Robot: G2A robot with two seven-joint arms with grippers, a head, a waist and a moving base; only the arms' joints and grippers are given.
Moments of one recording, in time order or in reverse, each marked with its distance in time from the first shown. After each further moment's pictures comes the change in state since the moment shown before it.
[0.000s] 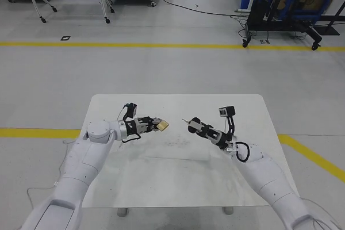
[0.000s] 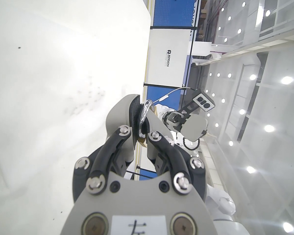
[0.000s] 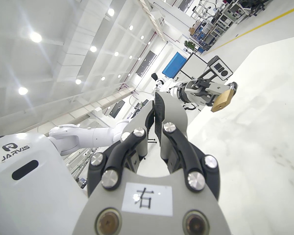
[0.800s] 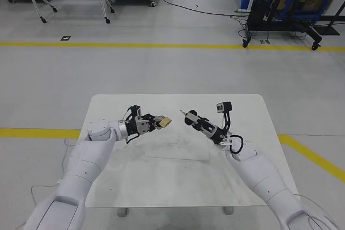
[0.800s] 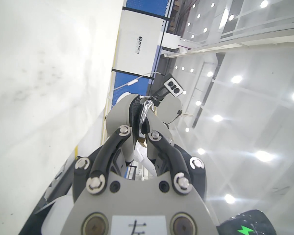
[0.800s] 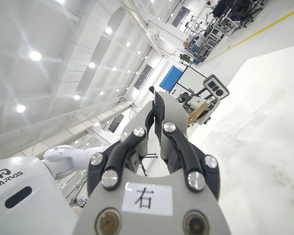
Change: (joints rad) left arm -0.002 -0.032 -0.002 0.068 -0.259 0.083 -0.092; right arm 0.039 -0.038 -0.049 0.044 -0.034 0.032 -0.154
